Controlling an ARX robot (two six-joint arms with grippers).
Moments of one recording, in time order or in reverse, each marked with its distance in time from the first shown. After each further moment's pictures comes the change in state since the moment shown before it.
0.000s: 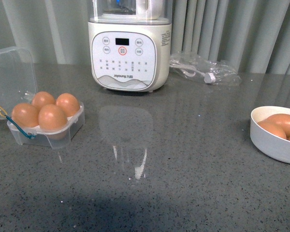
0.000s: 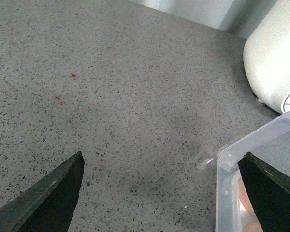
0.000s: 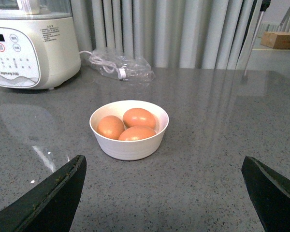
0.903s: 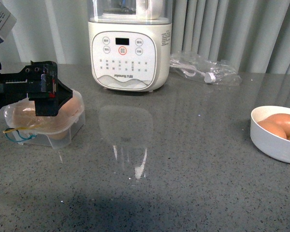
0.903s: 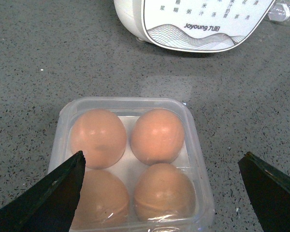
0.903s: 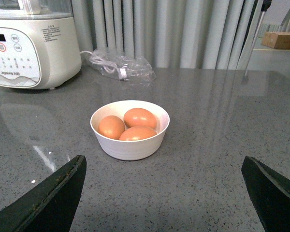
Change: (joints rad) left arm -0.330 0.001 -0.084 0.020 -0.043 0.088; right arm 0.000 0.000 0.000 0.000 0.000 0.000
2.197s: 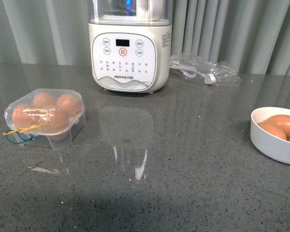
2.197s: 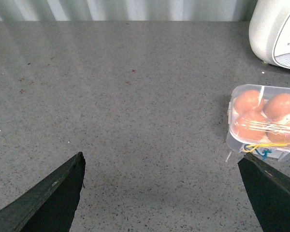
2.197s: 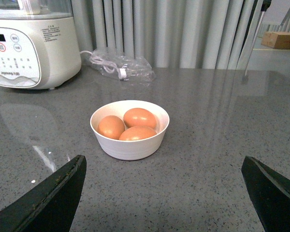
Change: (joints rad) left arm 0.345 -0.891 -0.178 -0.599 -0.126 0.182; right arm 0.000 0.000 0.000 0.000 0.000 0.000
